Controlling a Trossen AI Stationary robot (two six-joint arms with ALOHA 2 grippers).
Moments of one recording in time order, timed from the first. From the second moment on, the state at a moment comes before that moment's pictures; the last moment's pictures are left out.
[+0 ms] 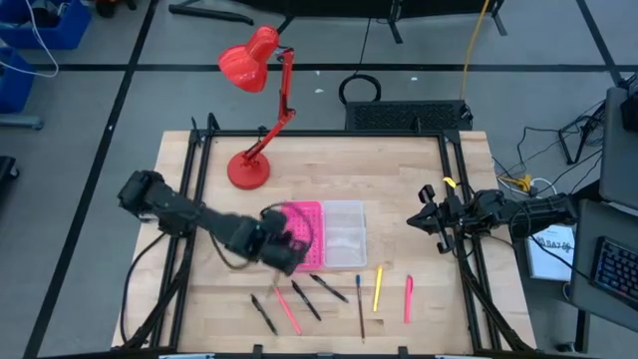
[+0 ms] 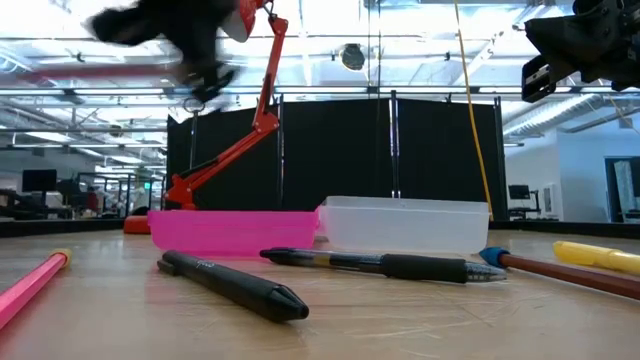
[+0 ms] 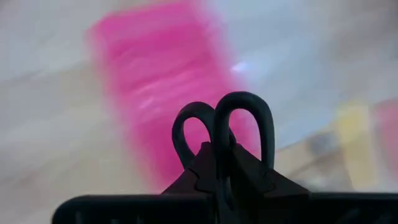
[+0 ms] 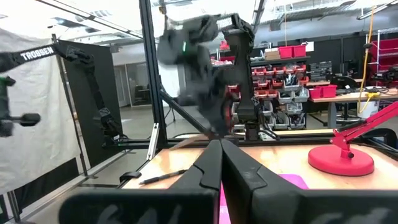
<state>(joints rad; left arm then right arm) -0.35 1.69 1.47 -1.01 -0.42 -1.53 0.11 0.08 0.01 0.27 -0.08 0.12</state>
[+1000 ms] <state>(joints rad) 0.01 2.02 1.52 -0.38 -0.17 -1.18 0.11 0.09 0.01 0.26 -0.08 0.12</state>
